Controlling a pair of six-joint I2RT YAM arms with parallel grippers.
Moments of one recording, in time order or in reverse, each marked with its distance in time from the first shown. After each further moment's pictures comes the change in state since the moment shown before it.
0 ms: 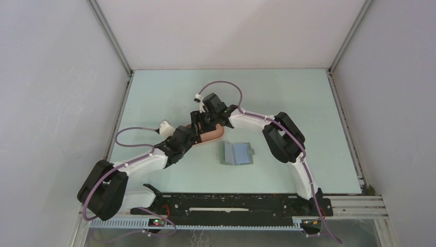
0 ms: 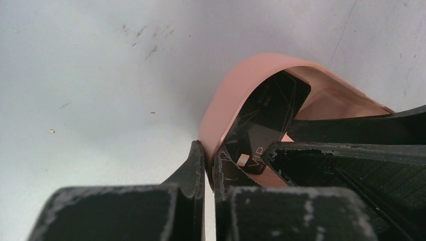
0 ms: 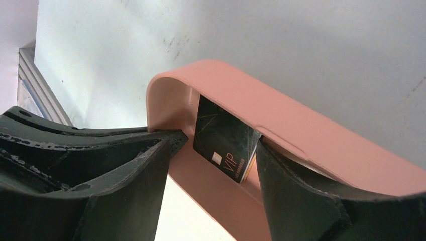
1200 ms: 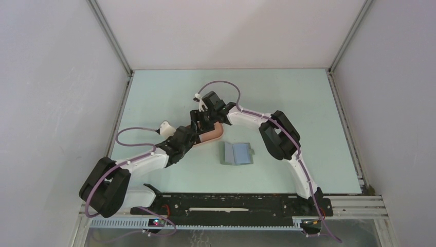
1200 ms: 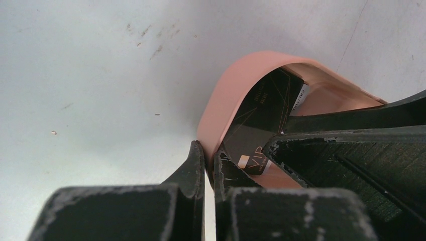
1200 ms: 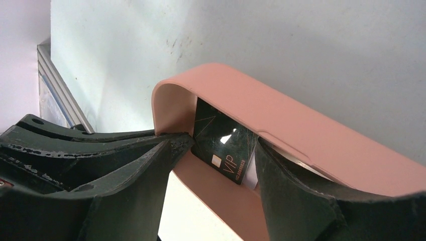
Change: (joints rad) left arm -0.001 0.033 0.000 0.007 -0.003 -0.007; right arm -0.019 0.084 0.103 -0.056 -0.094 0.029
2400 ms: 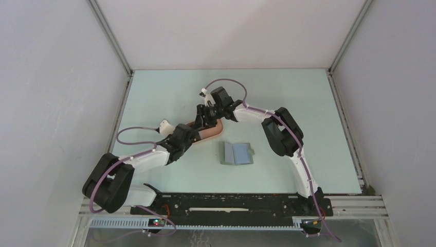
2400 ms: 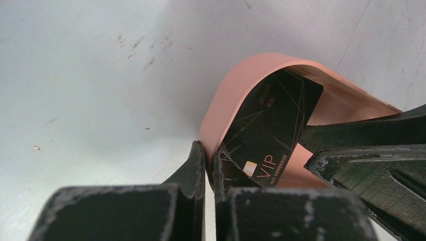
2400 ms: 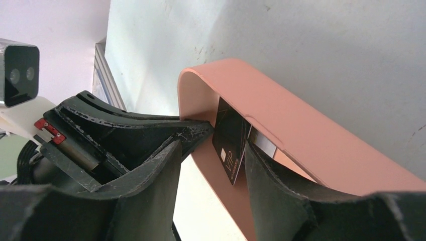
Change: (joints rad) left arm 0.037 0.050 0.014 0.051 0.023 -0.008; right arm -0.069 0.010 -0.042 0.143 -0.217 0.059
